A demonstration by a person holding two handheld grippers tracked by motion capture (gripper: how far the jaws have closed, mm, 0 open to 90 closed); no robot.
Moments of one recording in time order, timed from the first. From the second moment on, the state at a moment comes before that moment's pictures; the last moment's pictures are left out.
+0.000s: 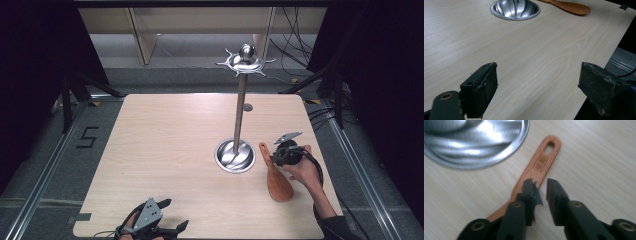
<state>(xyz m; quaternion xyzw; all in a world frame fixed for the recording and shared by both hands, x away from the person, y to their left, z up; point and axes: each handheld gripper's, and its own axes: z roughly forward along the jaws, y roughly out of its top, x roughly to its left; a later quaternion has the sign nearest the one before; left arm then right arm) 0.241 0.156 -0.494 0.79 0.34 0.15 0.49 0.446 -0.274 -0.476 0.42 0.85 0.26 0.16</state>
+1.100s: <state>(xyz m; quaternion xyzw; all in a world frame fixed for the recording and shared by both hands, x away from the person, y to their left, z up) 0.240 0.157 -0.493 0.79 0.34 0.15 0.49 0.480 -0.243 -0.481 0.46 0.87 0.18 0.09</state>
